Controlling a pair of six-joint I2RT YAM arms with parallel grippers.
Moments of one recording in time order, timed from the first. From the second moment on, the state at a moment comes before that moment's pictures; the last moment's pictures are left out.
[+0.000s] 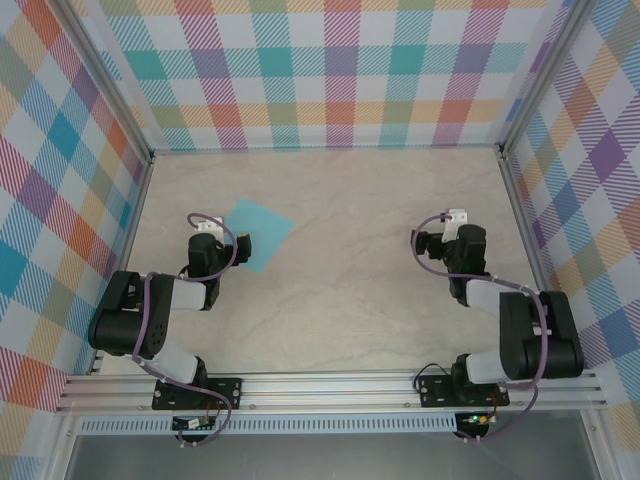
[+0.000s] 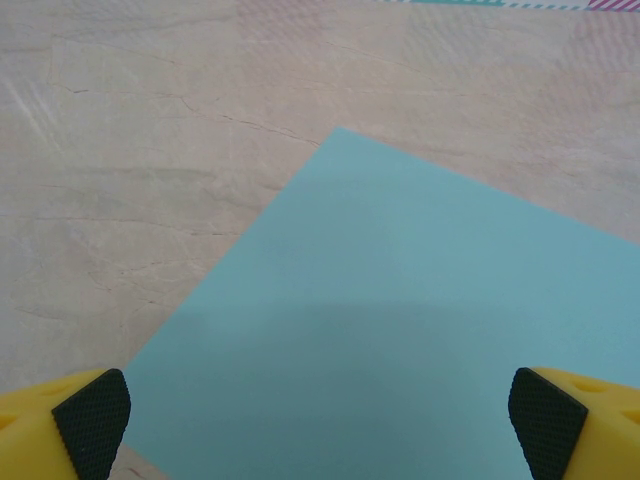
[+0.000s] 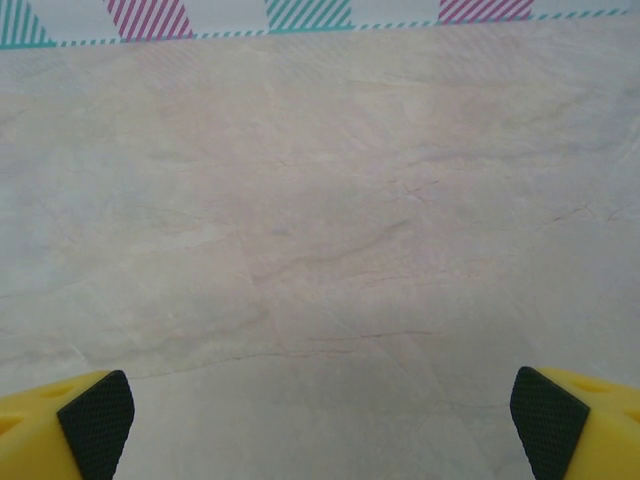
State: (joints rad) left arm -0.09 1.57 0.41 0.72 -0.09 -0.10; right arm 0.03 1.38 0.45 0.49 -0.14 0.05
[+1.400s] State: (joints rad) left arm -0.15 1.91 1.29 -0.43 0.04 -0.58; right arm 0.21 1.33 0.71 -0.29 -0.63 0.47
